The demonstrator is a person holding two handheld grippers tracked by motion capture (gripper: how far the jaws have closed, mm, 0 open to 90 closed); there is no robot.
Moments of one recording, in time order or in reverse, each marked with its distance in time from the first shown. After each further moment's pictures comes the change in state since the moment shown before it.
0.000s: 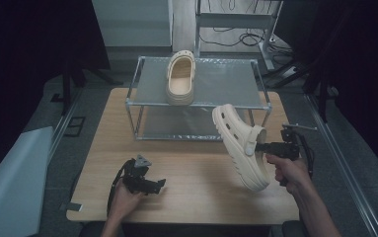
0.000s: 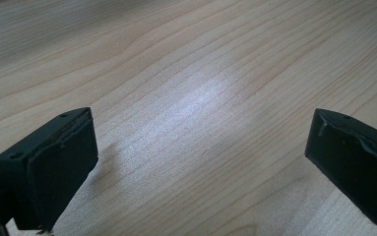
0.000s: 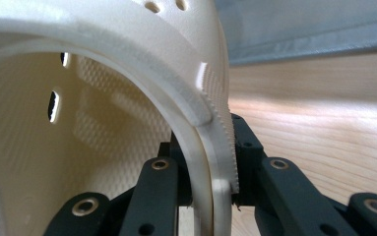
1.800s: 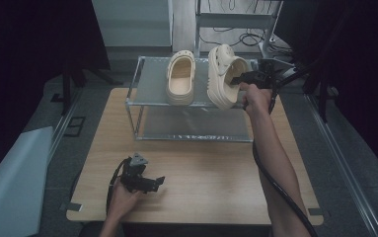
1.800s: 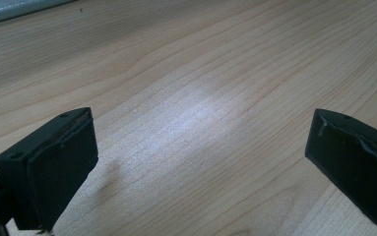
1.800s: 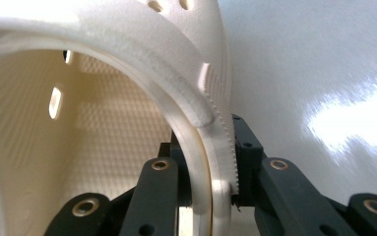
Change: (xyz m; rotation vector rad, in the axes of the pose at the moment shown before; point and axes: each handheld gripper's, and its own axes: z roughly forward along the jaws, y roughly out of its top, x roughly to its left) left arm 0.005 0.002 -0.009 -0.052 -0.023 -0.021; right arm 0.063 0.177 0.085 -0.260 -0.342 0.201
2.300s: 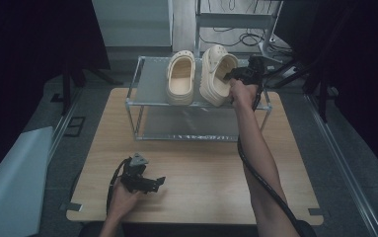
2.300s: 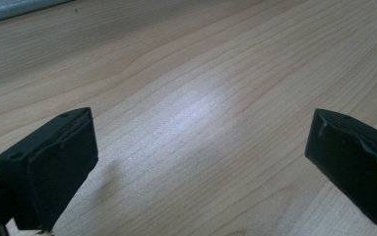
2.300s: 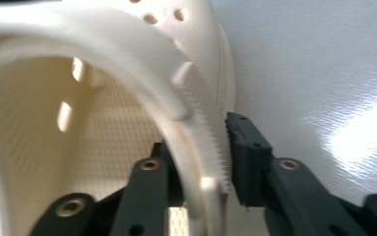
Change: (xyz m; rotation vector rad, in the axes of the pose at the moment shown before) left arm -0.002 0.000 0.002 0.001 -0.009 0.004; right arm 0.017 0.000 0.031 -0.083 -0.065 0.025
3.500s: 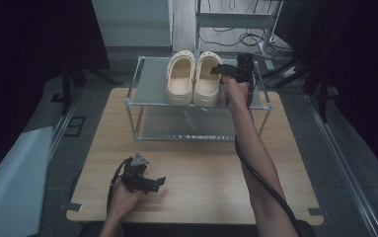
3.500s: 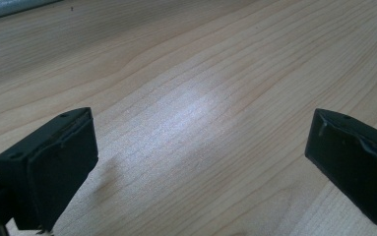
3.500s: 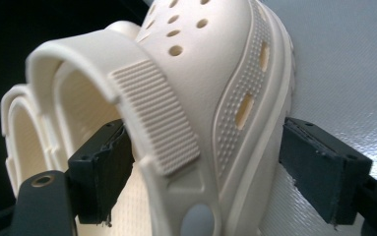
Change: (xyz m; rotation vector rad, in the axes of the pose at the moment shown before) left arm 0.000 0.000 0.002 0.008 -0.006 0.005; right arm 0.017 -0.007 0.013 0.023 0.077 -0.217
